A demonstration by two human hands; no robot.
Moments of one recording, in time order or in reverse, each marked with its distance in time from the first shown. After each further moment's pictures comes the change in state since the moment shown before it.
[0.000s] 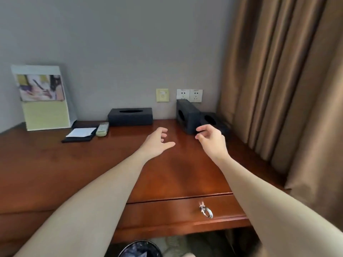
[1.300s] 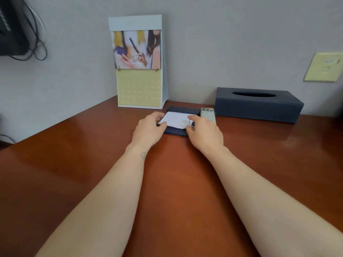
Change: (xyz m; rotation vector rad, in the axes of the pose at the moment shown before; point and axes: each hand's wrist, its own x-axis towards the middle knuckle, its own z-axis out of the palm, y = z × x) left_hand 0.078 -0.338 -0.247 0.289 0.539 -0.385; right_hand 0.092 -0.101 0.471 -0.333 -0.479 -0.284
